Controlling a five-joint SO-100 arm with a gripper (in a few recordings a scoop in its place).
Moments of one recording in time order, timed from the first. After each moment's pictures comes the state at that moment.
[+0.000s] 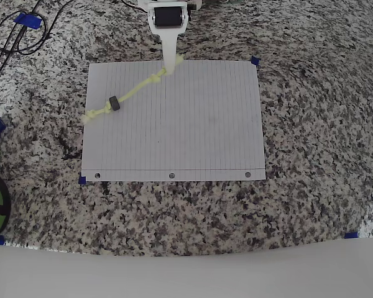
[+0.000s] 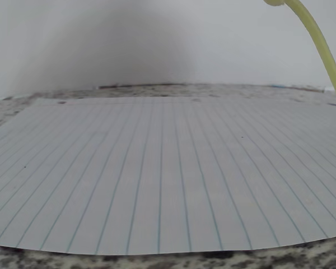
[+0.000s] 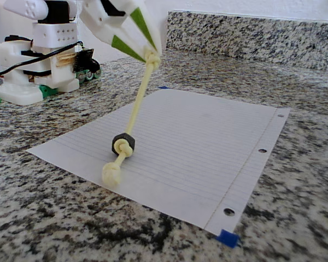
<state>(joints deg) -2.5 170.2 165.5 45.6 -88.9</state>
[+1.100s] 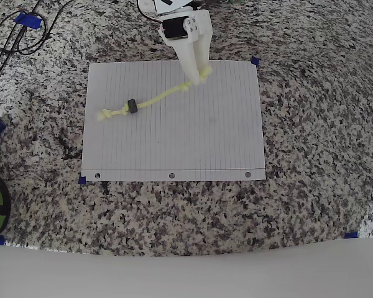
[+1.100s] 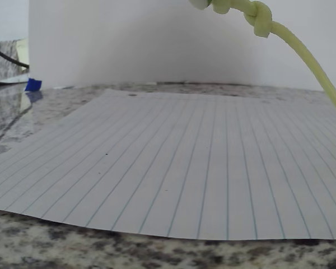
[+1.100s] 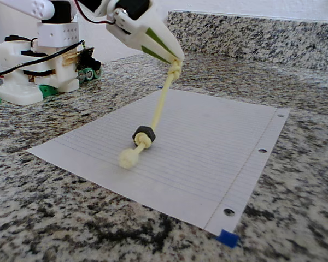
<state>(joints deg) -12.8 164.4 173.4 24.5 -133.8</state>
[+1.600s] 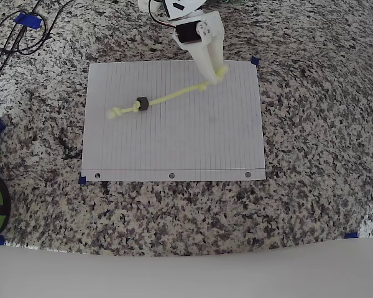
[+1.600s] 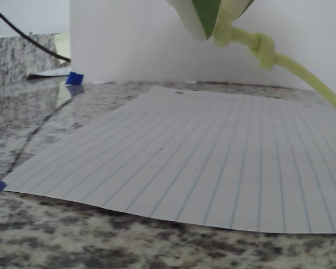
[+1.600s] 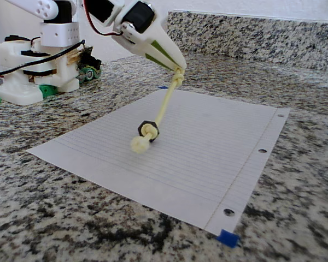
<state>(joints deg) -20.0 159.0 176.3 18.2 -138.8</state>
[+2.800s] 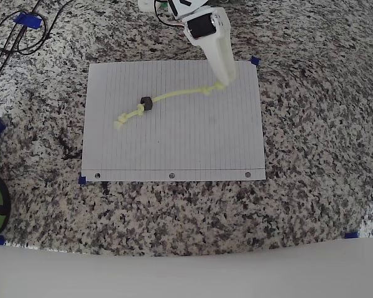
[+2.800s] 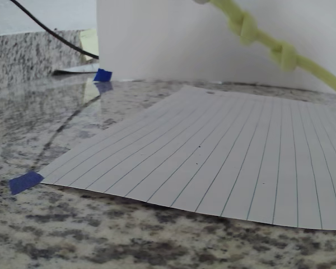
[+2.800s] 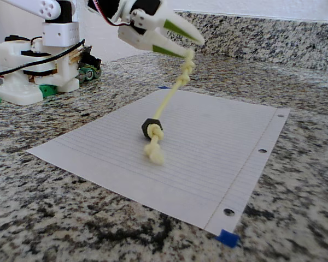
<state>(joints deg) -23.6 162.3 177.9 10.8 -125.8</state>
